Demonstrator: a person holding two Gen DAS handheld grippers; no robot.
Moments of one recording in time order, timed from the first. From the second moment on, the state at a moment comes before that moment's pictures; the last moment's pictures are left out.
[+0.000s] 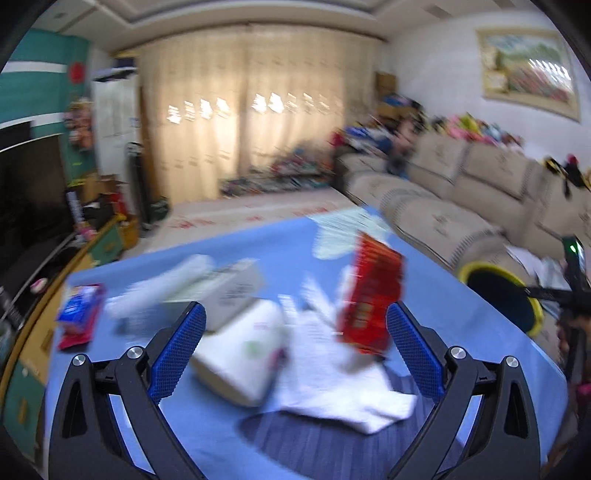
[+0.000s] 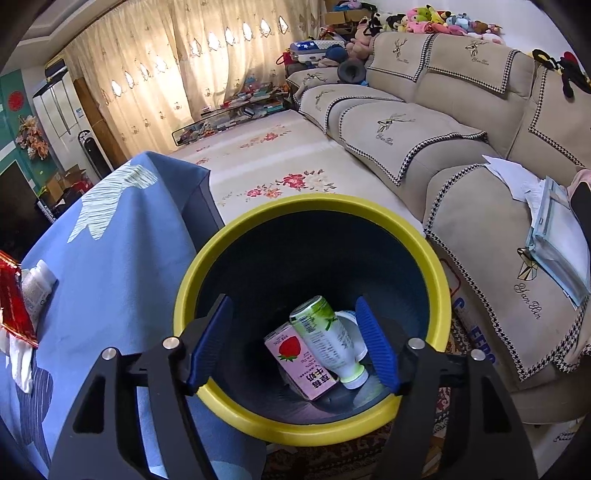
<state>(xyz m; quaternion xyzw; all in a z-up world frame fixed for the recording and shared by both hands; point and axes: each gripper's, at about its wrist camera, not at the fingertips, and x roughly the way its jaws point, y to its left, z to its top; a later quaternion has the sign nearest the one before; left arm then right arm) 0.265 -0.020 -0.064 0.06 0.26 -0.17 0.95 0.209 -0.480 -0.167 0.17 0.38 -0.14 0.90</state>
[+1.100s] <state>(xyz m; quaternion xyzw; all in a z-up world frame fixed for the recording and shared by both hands) 0.318 -0.104 -0.081 0.07 0.35 -0.23 0.90 0.191 -0.491 -0.174 0.20 0.37 -0.11 0.90</state>
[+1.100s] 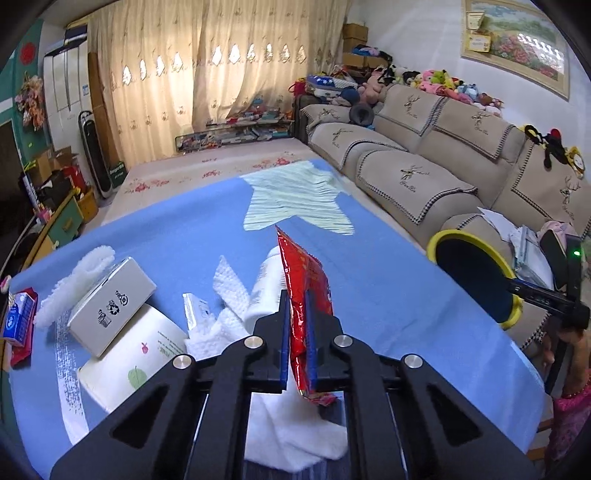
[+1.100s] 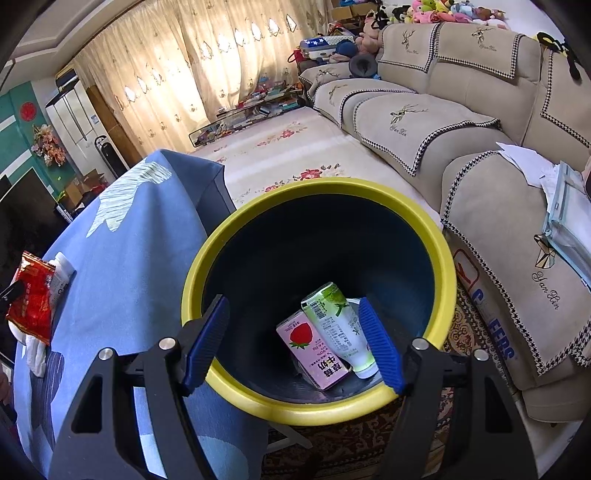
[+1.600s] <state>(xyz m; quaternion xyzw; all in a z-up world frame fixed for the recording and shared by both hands) 0.244 -0.173 -0.035 0.11 0.33 -0.29 0.89 0.140 -0.517 -0.157 0.21 0.33 -0.13 0.91</state>
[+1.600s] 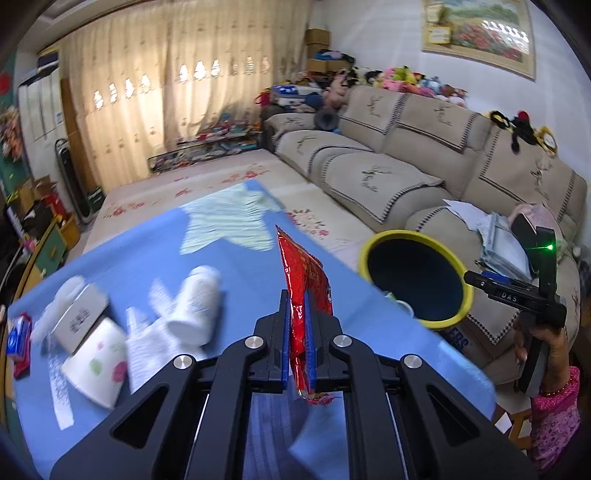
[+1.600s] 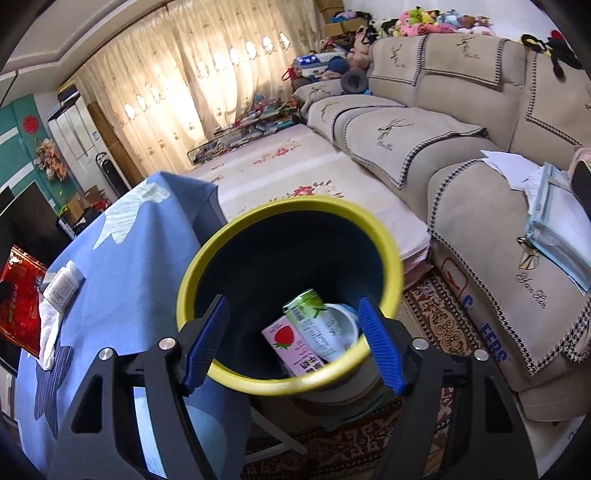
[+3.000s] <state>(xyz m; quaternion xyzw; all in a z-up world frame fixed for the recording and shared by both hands) 0.276 -0.344 -0.084 0.13 0.37 -0.33 0.86 0.095 -0.599 -0.191 0.28 0.33 -0.17 0.89</state>
